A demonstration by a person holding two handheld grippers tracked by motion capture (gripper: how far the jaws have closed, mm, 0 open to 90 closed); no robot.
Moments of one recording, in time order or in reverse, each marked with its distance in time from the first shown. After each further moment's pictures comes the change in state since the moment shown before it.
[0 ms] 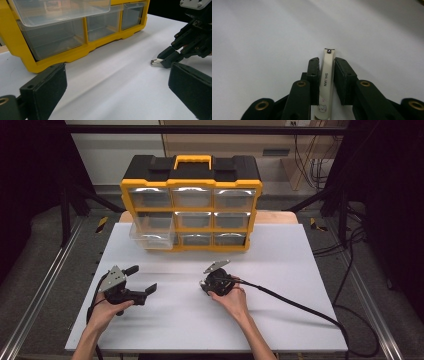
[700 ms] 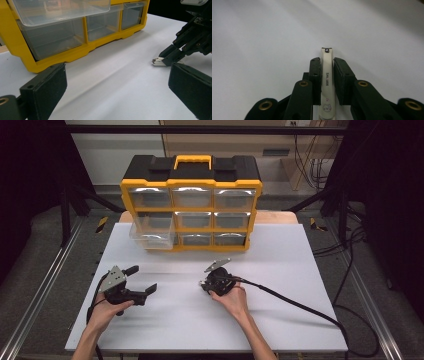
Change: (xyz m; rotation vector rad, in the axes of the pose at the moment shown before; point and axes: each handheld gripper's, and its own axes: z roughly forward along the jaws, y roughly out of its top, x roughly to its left) left arm 0.000 0.000 0.000 0.001 -0.001 0.001; right arm -0.001 0.003 -0.005 0.013 0.023 0.026
